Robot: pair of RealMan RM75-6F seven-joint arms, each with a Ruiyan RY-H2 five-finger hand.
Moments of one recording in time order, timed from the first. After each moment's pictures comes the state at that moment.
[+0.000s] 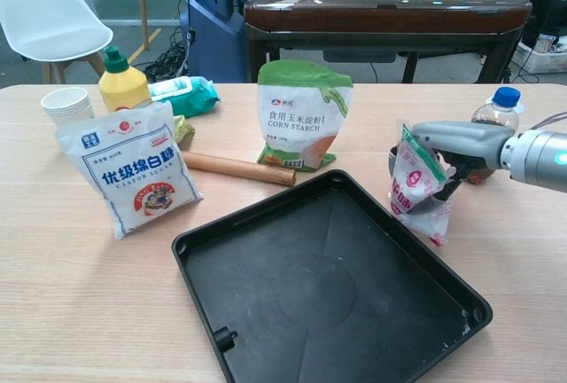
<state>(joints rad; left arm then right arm) 0.01 -1.23 -0.04 -1.70 1.46 1.55 0.09 0.75 -1.61 0.03 -0.97 -1.60 0.79 0.44</state>
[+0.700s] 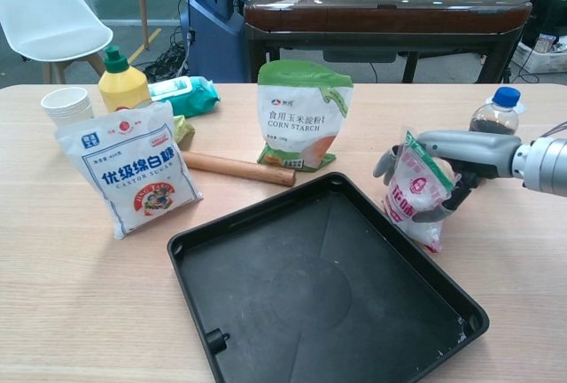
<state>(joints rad) 0.01 -1.23 -0.03 -1.72 1.47 1.55 0.12 0.76 -1.60 -0.07 -0.92 -1.66 0.87 0.61</state>
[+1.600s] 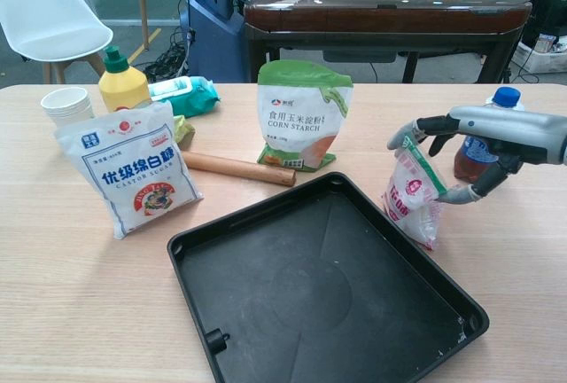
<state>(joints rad) 0.01 -1.22 -0.03 -1.73 1.49 1.57 0.11 0.69 -1.44 -0.07 -1.18 -1.64 1.01 0.51</state>
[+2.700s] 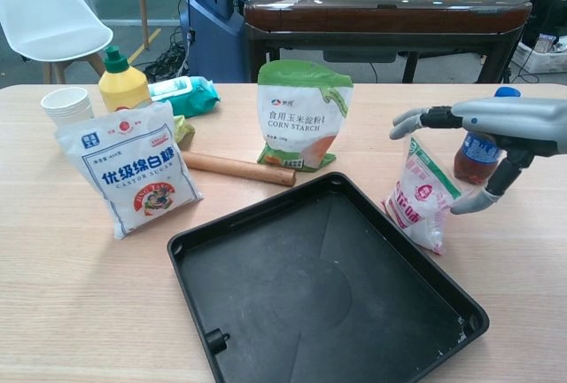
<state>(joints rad) 0.02 -1.22 -0.03 -1.68 1.48 1.57 0.04 0.70 -1.31 -0.03 -1.40 -1.55 0.90 0.21</state>
